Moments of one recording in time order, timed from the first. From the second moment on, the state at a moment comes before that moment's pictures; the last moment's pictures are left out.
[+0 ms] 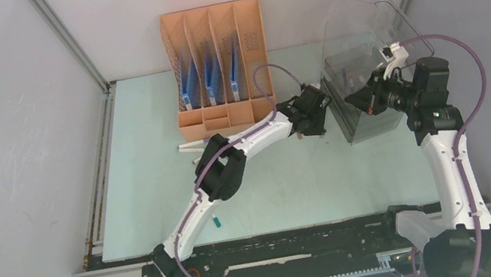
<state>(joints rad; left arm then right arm) -0.91 2.55 2.22 -0.54 0.00 -0.64 -0.18 0.99 0.99 -0.42 -0.82 0.14</state>
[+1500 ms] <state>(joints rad) -1.02 2.15 1.53 -0.27 -0.10 -0.50 -0.18 0.99 0.99 -0.43 -0.82 0.14</state>
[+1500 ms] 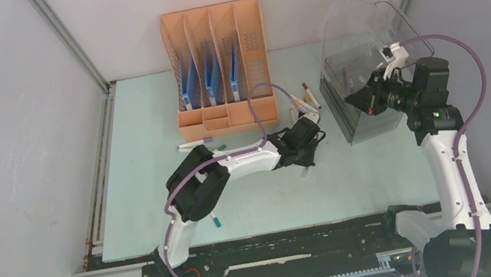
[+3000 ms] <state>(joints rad) -0.83 2.45 1.77 0.86 0.34 -1.47 -0.18 0.99 0.99 -0.43 -0.83 0.14</state>
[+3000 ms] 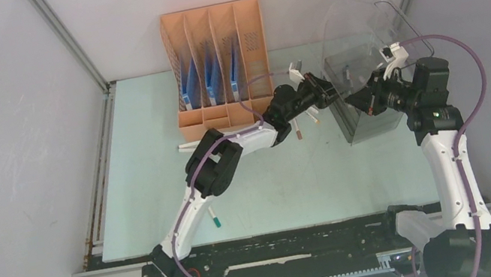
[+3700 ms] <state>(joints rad) -0.83 2.48 1.94 0.56 0.25 -1.35 -0.18 0.99 0.99 -0.43 -0.83 0.14</state>
